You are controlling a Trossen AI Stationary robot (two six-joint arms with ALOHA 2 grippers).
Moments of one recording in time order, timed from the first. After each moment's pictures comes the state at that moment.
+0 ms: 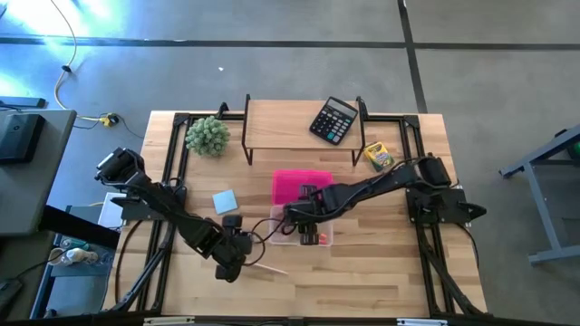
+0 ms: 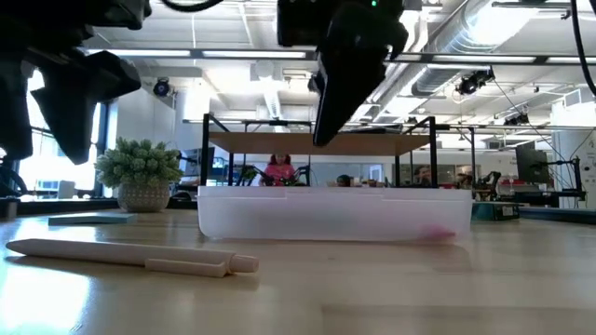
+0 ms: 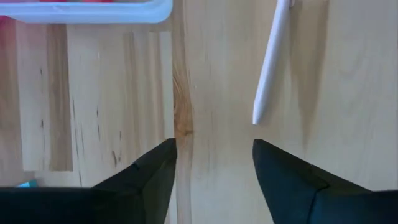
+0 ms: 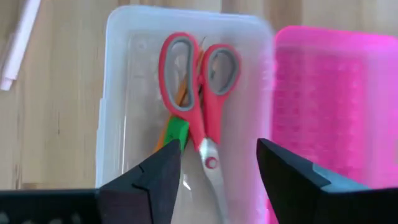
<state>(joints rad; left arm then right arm) -0.50 1.60 0.99 -0.69 -0.22 -0.55 0.22 1.95 1.56 -0.81 0.17 0.13</state>
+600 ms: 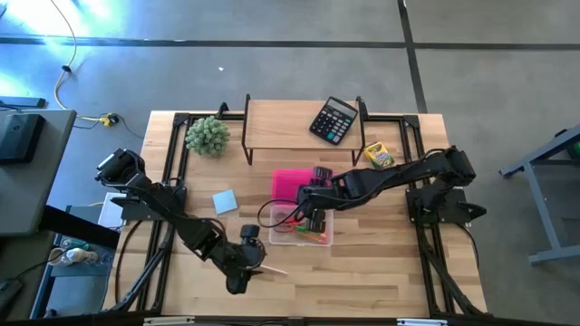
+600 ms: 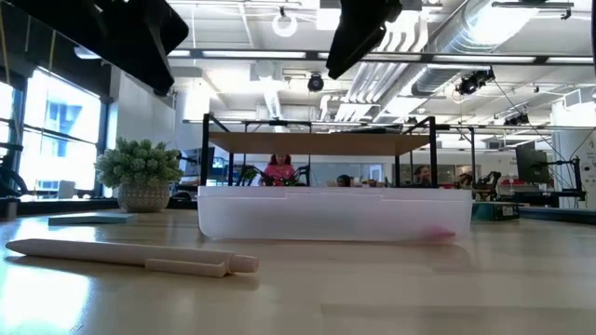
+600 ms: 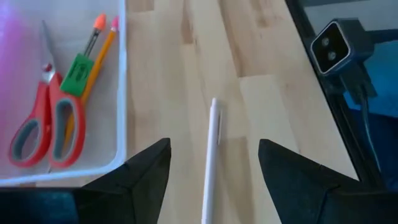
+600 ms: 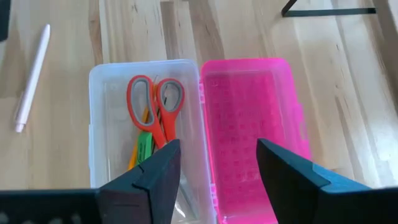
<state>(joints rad) -0.53 1.61 0.99 -0.27 -0.30 -0.37 0.22 1.75 1.56 -0.89 0.31 0.23</state>
